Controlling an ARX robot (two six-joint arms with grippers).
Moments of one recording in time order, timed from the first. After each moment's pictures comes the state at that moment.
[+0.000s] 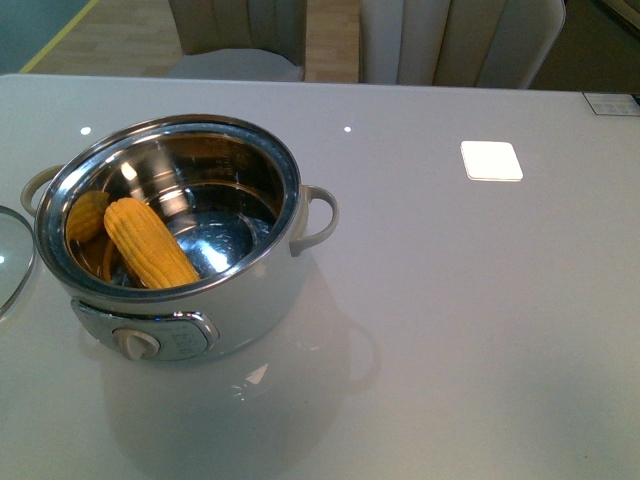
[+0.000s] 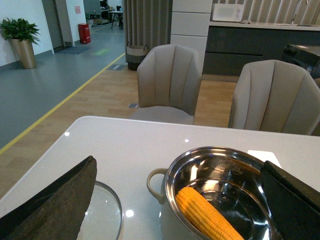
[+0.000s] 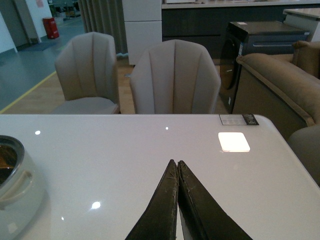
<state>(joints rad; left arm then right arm) 0.00 0.01 0.01 0.00 0.00 -0.01 0.00 0.01 0.02 0.00 0.00 0.01</state>
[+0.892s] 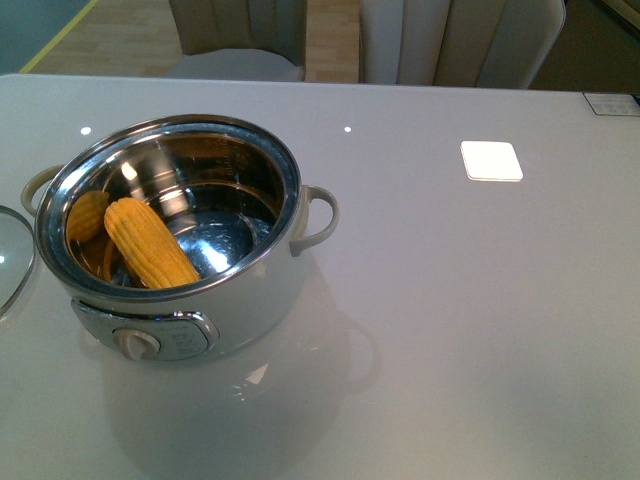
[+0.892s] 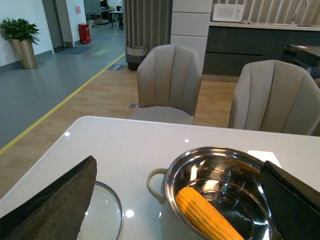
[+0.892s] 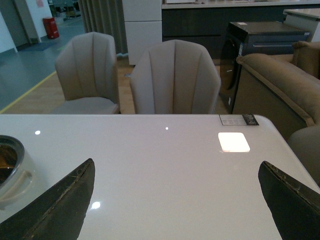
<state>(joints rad) 0.00 0.01 0.01 0.00 0.00 -0.01 0.00 0.01 0.02 0.00 0.00 0.00</state>
